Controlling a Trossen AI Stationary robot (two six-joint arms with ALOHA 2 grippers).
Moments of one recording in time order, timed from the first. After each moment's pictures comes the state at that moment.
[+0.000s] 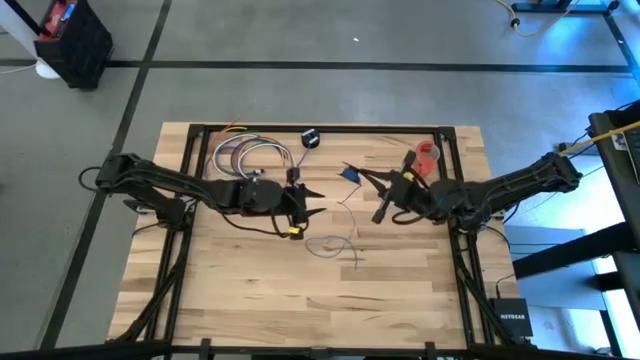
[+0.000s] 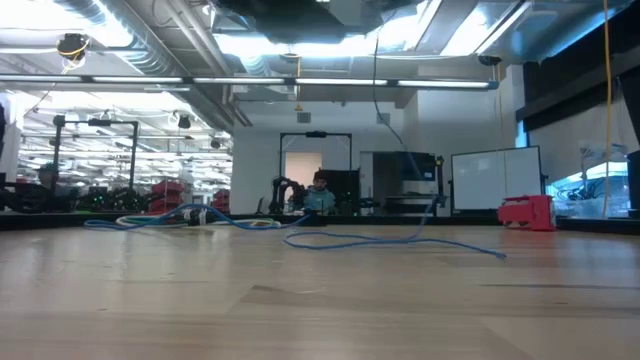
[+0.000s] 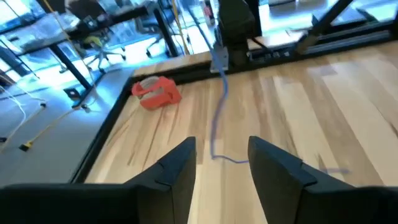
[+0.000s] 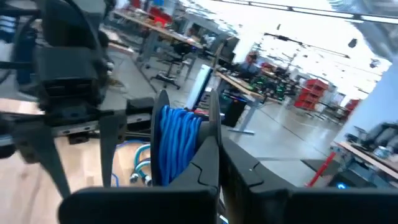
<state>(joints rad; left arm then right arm) -0.12 1.43 0.99 0.12 -0.33 0.21 0.28 1.08 0.84 0.29 0.78 -0.39</state>
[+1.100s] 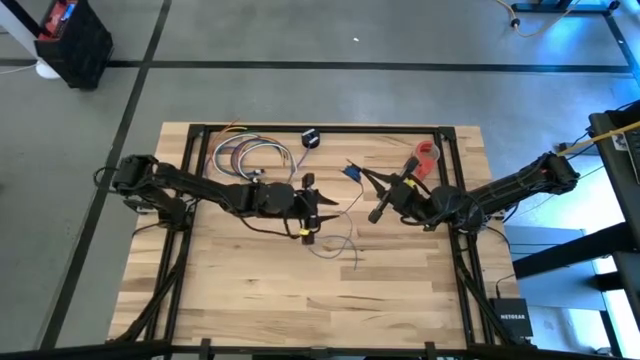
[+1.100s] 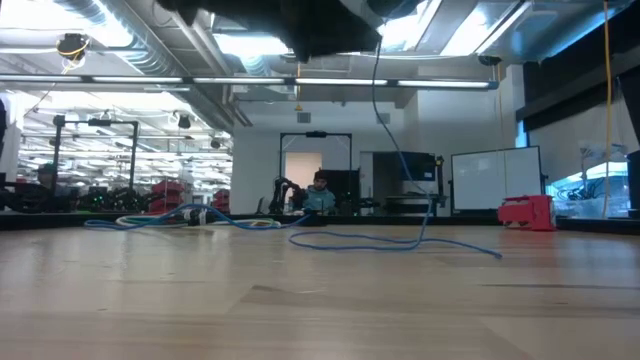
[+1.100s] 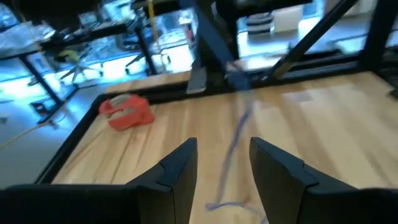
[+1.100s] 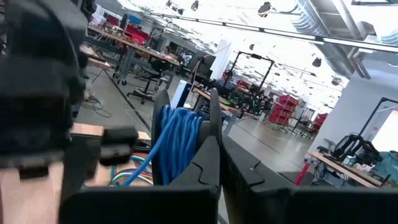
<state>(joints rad) -0.10 1.58 1.00 0.32 -0.20 0.16 0.29 1.12 0.64 0.74 0.84 -0.56</state>
